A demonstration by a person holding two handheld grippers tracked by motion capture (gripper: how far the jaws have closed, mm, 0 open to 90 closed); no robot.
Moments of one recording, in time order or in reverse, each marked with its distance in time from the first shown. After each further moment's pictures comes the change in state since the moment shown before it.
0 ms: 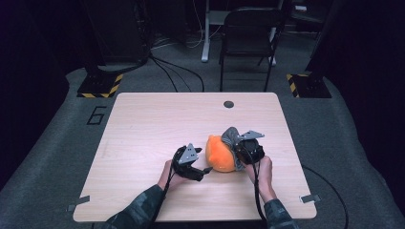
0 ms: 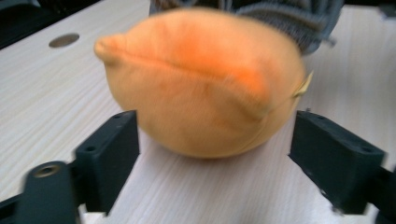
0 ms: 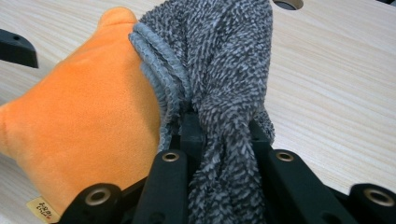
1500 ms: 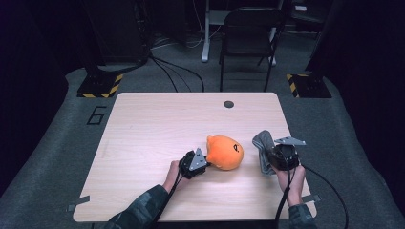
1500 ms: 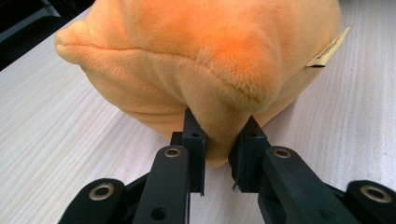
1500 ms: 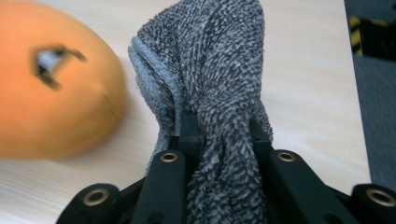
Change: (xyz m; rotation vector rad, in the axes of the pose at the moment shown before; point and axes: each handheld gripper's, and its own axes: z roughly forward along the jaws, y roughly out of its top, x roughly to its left) left arm -0.011 -0.009 0.027 0.041 0.097 0.130; right arm -0.073 -0.046 -0.051 -0.005 -0.108 0.175
